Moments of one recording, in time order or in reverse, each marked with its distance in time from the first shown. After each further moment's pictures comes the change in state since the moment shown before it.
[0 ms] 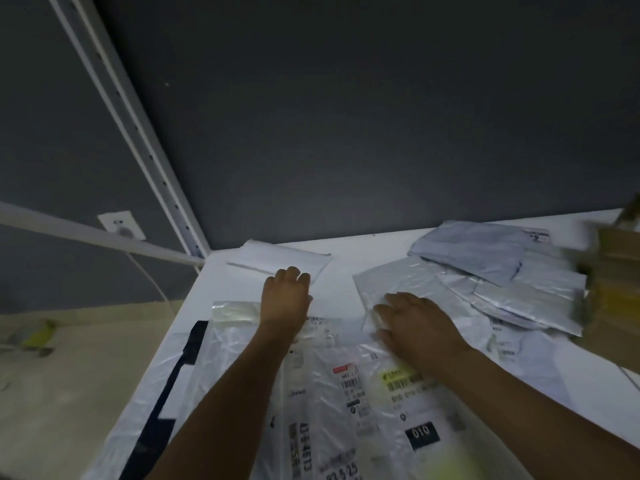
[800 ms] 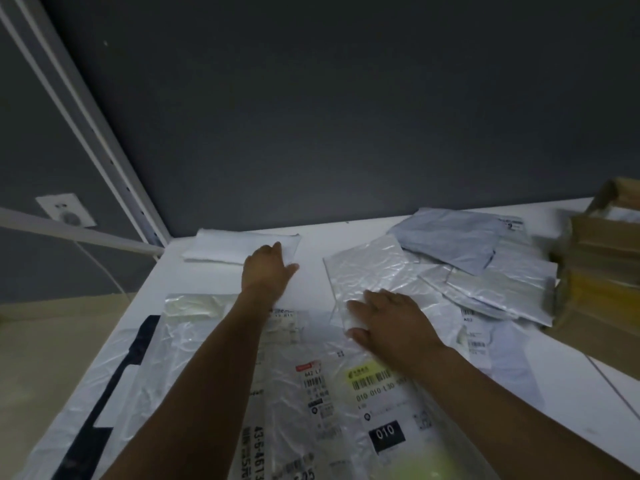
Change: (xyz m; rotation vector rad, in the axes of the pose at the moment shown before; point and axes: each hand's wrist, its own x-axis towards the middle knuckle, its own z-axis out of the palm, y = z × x) left_hand 0.062 0.016 0.039 -0.255 -0.096 -0.155; right_hand 0.004 0.020 0.025 0.027 -0.045 0.032
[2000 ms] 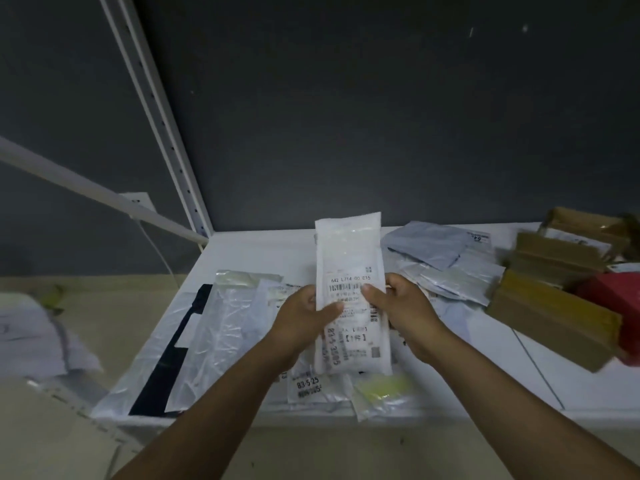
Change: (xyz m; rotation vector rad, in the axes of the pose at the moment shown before) left_hand -0.242 0.070 -0.154 -1.232 -0.286 -0.203; right_hand -0.116 -0.045 -0.095 1.404 0.187 0.328
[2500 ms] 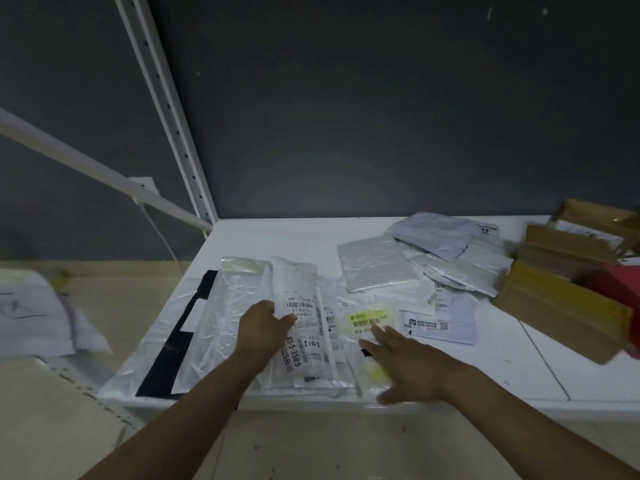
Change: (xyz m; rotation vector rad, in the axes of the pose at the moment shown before) left_hand 0.009 -0.063 -0.045 0.489 0.347 -0.129; right_hand -0.012 0.081 -0.017 -1.361 -0.683 -0.186
